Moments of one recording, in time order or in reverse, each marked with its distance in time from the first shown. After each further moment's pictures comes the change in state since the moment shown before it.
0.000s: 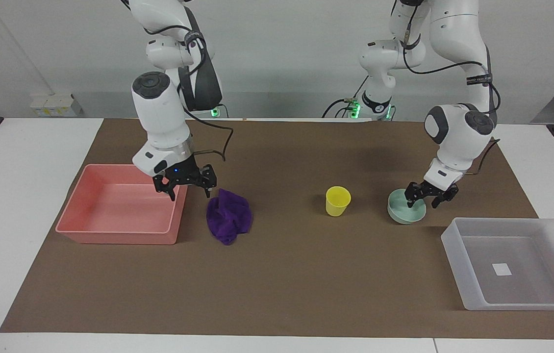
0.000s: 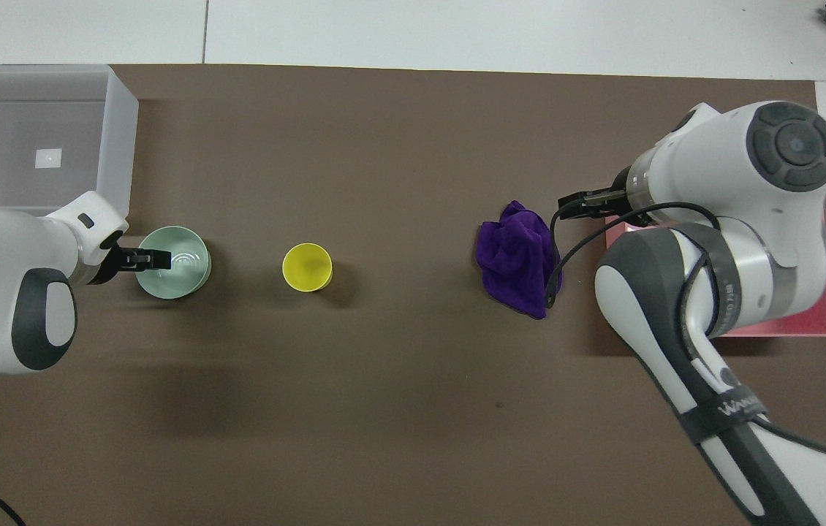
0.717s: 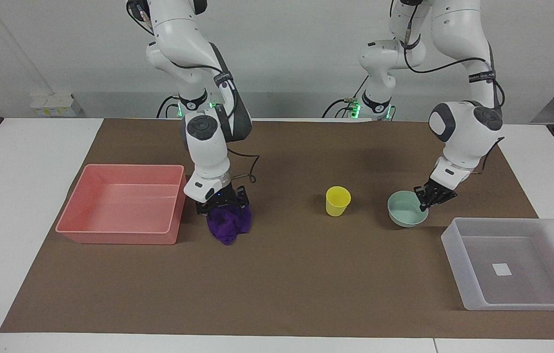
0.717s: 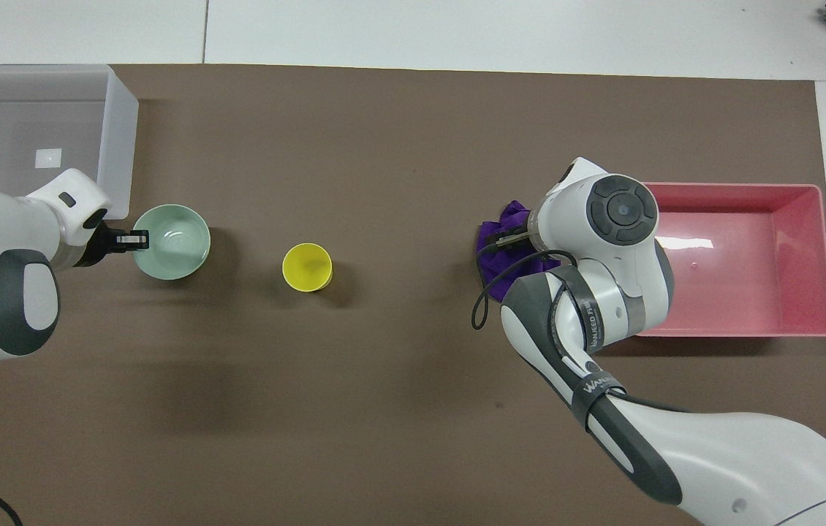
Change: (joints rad) left arm 0.002 -0.008 0.001 0.137 -0.022 -0.085 0.000; right arm 0.096 0.132 0.001 -0.133 0.000 0.276 -0.005
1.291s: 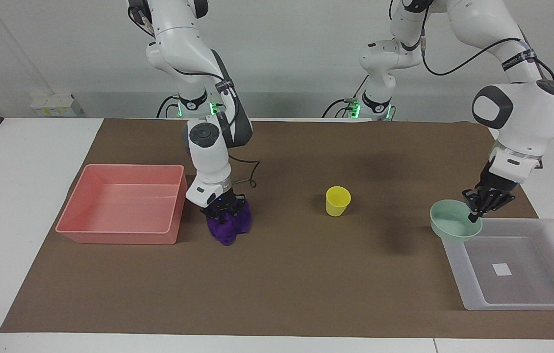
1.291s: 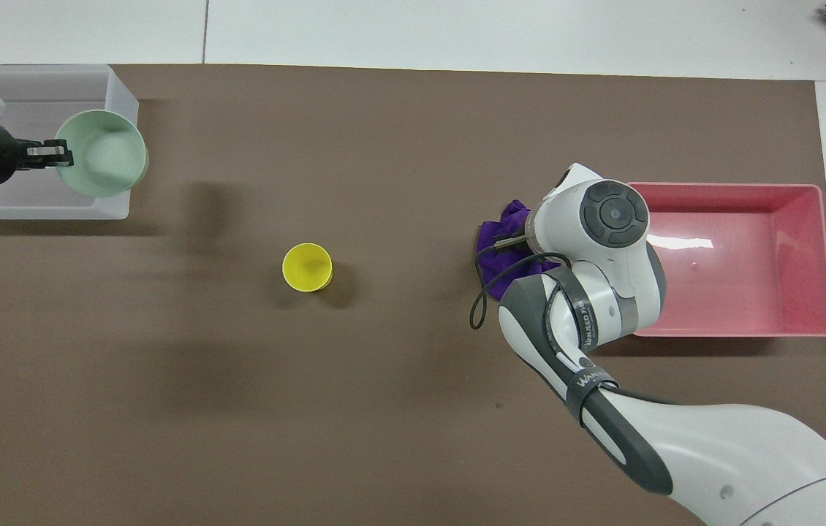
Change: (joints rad) left arm 0.091 0.106 0.010 0.358 0.000 -0.088 0.000; right arm 0.000 0.015 -0.002 -0.004 0.000 0.008 0.023
